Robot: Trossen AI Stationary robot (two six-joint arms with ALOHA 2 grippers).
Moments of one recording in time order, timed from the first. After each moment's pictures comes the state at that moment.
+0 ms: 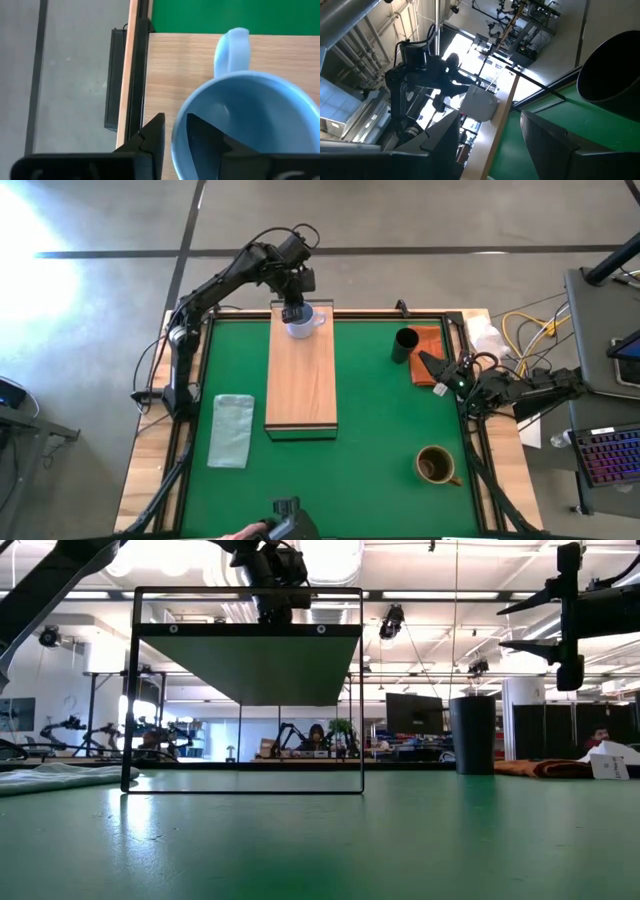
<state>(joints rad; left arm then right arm) 0.64 1.98 2.22 -1.32 0.08 0.57 0.18 0.09 0.04 0.21 0.86 0.99</state>
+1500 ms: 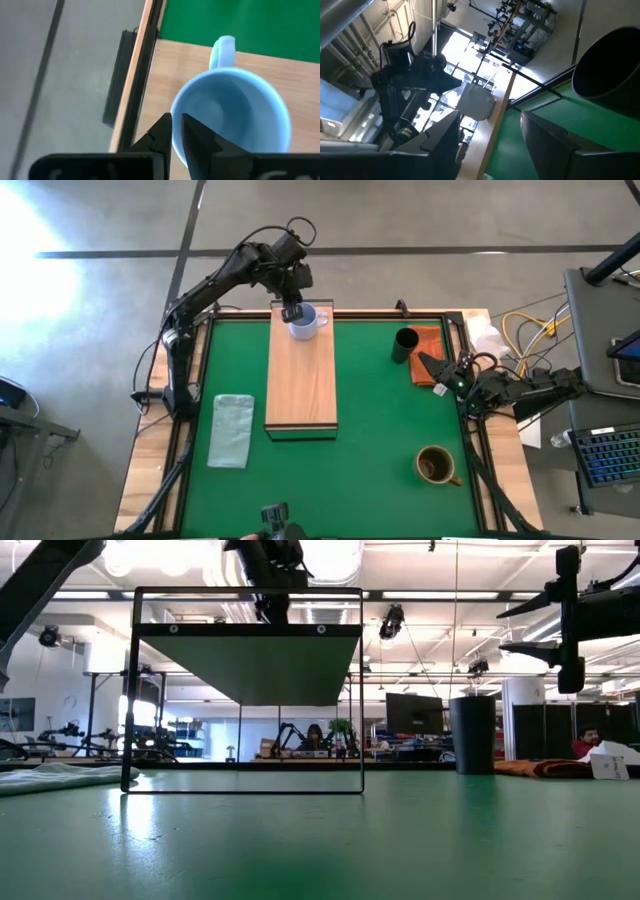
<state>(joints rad) 0.62 1.91 2.22 -1.33 0.03 0.39 0.18 0.09 0.04 0.19 0.86 1.03</state>
